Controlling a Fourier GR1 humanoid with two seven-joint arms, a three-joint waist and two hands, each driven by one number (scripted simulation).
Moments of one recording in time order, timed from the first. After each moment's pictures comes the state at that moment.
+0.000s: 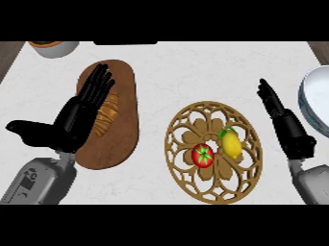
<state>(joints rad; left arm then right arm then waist) -0.29 0.28 -0.27 -1.55 0.36 0.12 -0.02 -0.23 -0.46 0.32 -1.37 -0.22 -0.21 -0.21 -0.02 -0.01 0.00</state>
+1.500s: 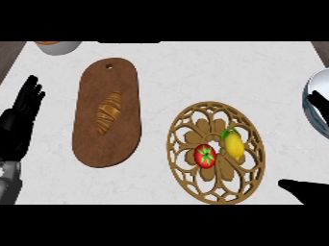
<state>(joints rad) -0.14 0.45 -0.06 -1.54 0.18 0.25 0.10 0.01 -0.84 0.29 -2.14 0.39 -0.26 0.57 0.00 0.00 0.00</state>
